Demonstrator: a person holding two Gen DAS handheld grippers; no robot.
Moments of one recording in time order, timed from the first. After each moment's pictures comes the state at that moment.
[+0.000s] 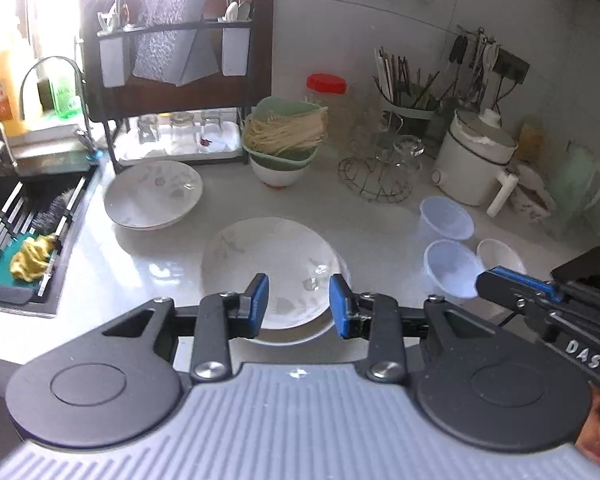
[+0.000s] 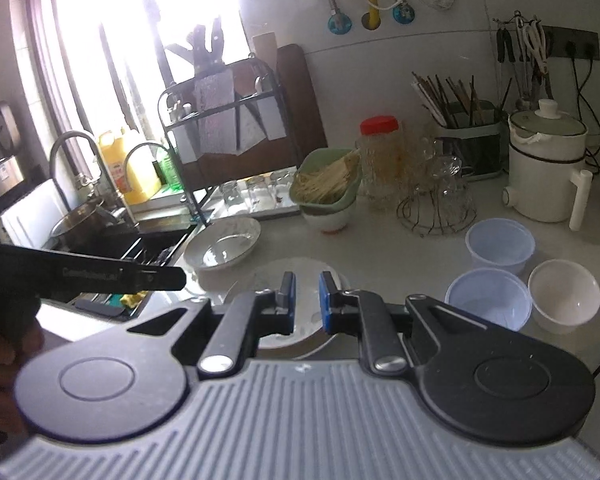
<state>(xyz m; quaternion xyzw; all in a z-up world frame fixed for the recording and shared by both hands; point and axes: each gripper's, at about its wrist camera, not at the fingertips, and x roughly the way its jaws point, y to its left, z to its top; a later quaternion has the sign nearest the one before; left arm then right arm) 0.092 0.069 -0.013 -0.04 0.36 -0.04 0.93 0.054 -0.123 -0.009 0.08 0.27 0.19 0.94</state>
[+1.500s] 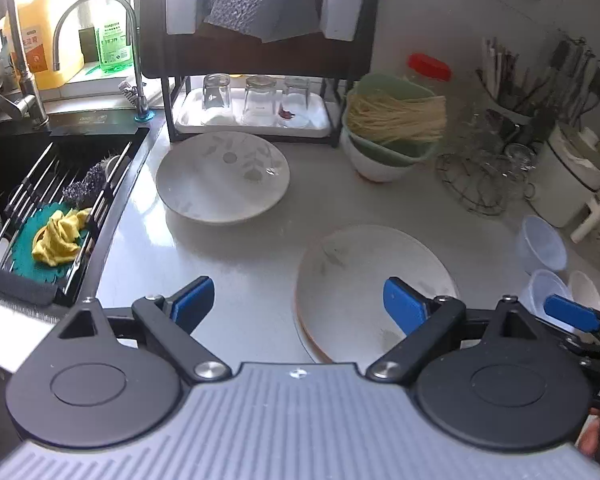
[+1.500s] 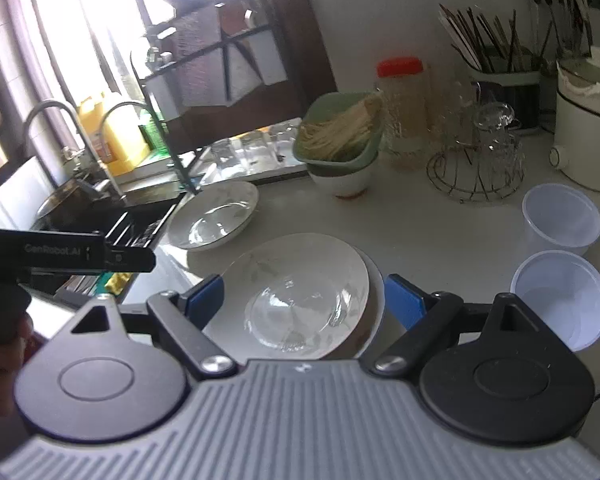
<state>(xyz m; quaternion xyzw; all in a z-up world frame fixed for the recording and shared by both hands) 0.209 0.176 -0.064 -0.08 0.42 0.03 0.90 0.152 -0.069 -0.063 0.09 0.34 0.19 0.92</state>
